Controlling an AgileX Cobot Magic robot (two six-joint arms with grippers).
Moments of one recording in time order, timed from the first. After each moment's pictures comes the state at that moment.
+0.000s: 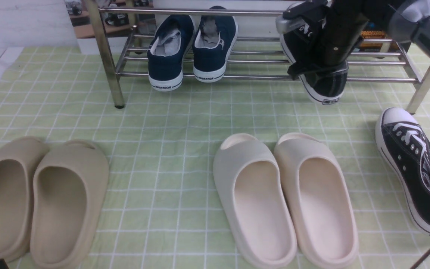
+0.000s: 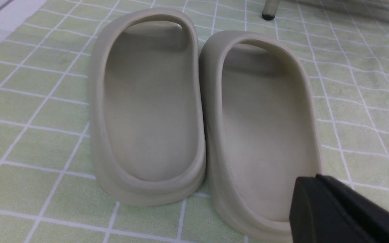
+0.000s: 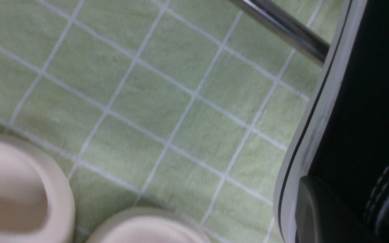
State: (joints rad) right arm 0.29 2.35 -2.38 0.00 1.22 -0.19; left arm 0.02 -0.01 0.03 0.01 0.37 -0.19
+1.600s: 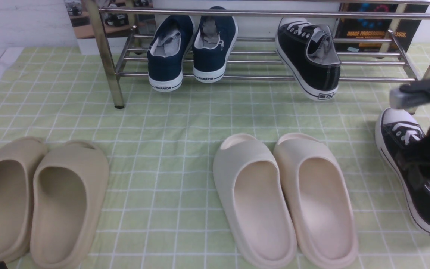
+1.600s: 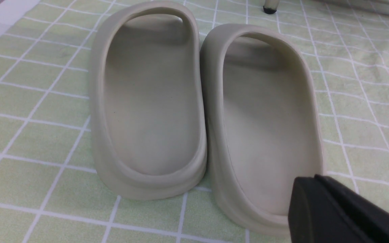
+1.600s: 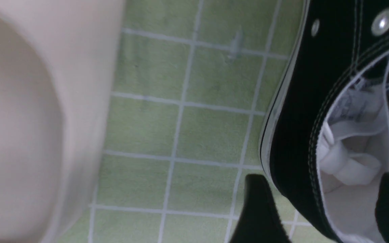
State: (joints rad) right arm 0.14 1.56 -1.08 -0.06 0.99 0.08; left arm 0.02 -0.01 0.03 0.01 0.38 -0.19
